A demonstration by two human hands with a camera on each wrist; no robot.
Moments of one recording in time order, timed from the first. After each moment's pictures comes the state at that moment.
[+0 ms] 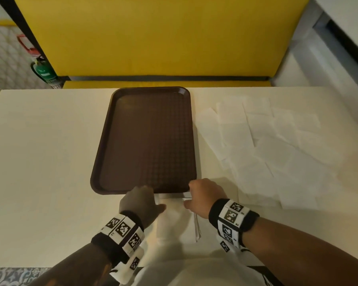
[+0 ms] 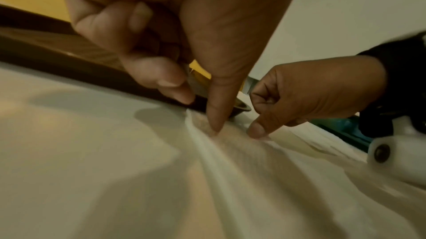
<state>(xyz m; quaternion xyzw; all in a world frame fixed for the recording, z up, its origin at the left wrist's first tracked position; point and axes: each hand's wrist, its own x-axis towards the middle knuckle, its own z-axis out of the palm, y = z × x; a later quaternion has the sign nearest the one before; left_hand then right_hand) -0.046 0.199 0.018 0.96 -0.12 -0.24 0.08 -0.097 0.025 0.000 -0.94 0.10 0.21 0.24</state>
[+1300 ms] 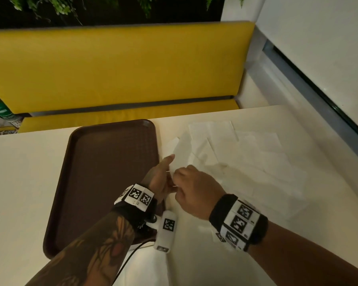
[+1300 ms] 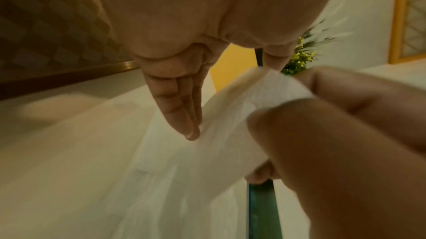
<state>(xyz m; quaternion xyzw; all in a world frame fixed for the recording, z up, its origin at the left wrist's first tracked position) 0.053 0.024 0.033 0.61 0.08 -0.45 0.65 -0.051 -0.073 0.067 -0.98 -0.03 -0.02 0.19</state>
